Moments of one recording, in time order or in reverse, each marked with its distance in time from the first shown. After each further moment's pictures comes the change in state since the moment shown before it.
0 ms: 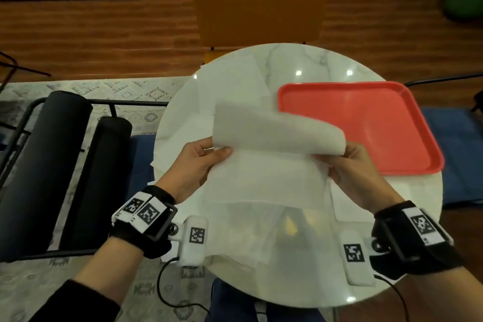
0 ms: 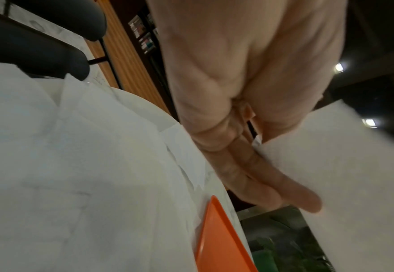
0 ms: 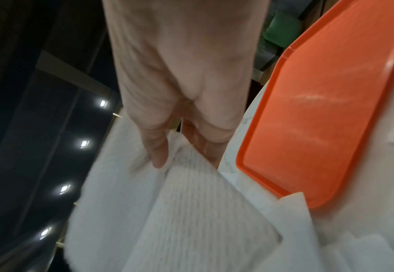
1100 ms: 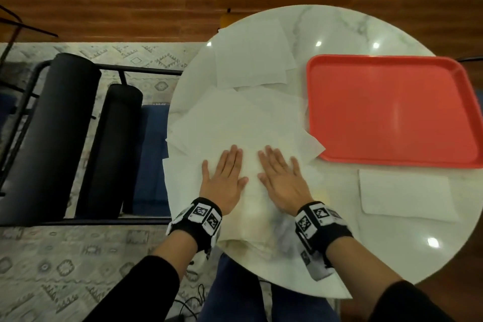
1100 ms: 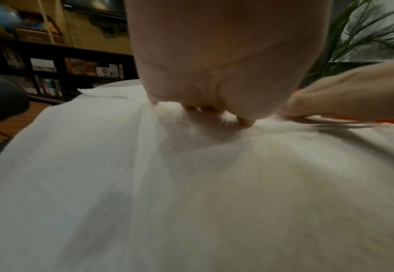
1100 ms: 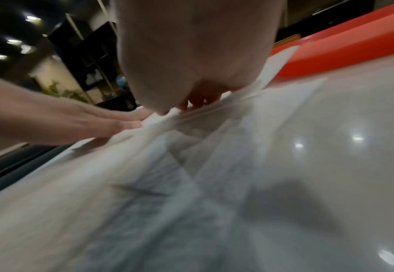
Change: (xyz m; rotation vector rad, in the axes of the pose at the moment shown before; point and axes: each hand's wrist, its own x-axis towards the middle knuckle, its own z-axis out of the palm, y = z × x) left_hand 0.025 -0.147 -0.039 1.652 -0.005 -0.073; right_hand 0.042 0.173 0.071 -1.476 -0.391 0.050
